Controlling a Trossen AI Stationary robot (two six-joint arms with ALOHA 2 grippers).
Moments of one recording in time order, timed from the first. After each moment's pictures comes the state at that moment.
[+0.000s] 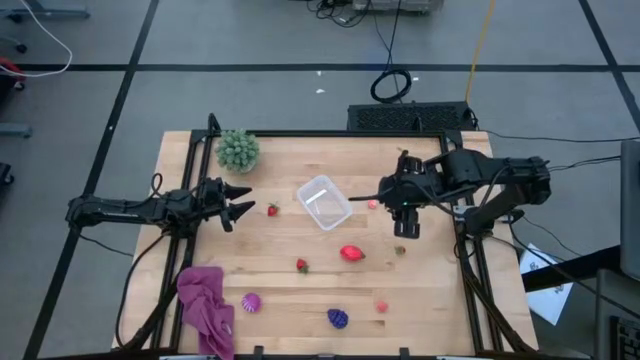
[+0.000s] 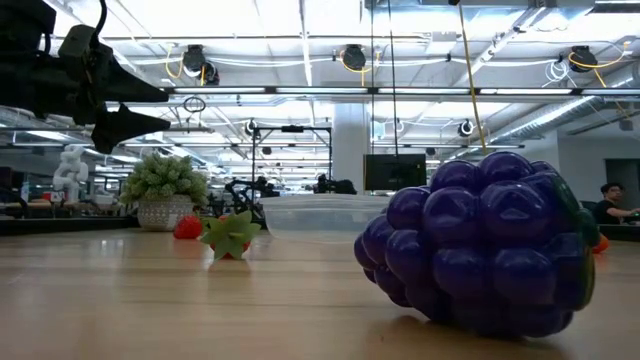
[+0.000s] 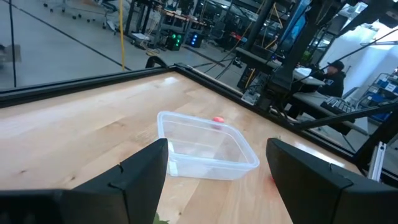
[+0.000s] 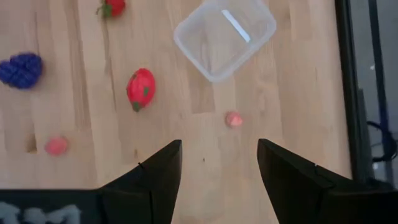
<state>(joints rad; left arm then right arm) -0.02 0.16 0.02 0.07 -0.32 -0.41 0.18 1.53 1.88 -1.58 0.23 0.20</state>
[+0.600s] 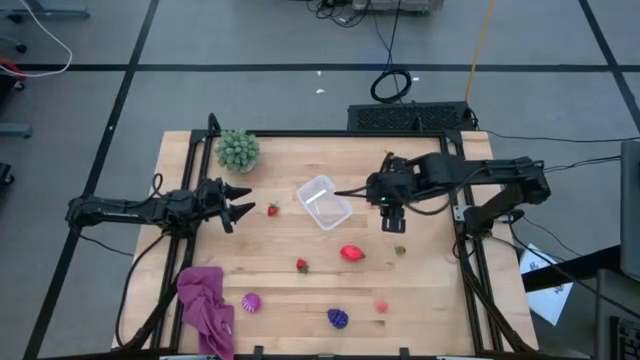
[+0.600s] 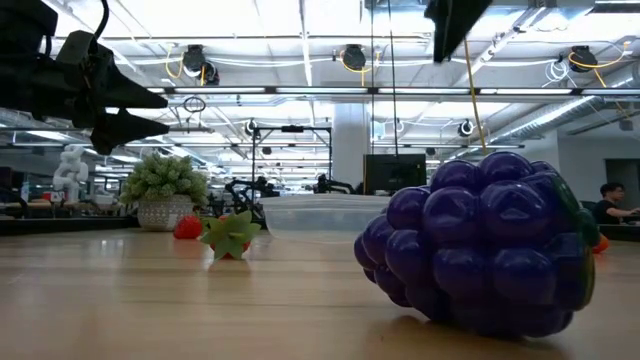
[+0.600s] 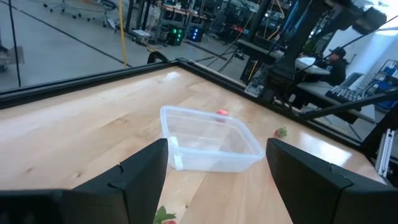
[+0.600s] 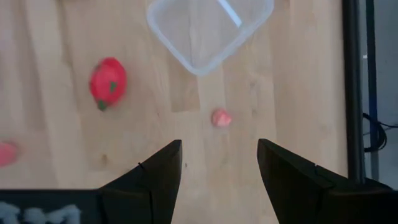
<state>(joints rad) -0.02 0.16 0.02 0.03 -0.32 -0.38 0.07 1.53 1.60 -1.39 0.23 0.12</state>
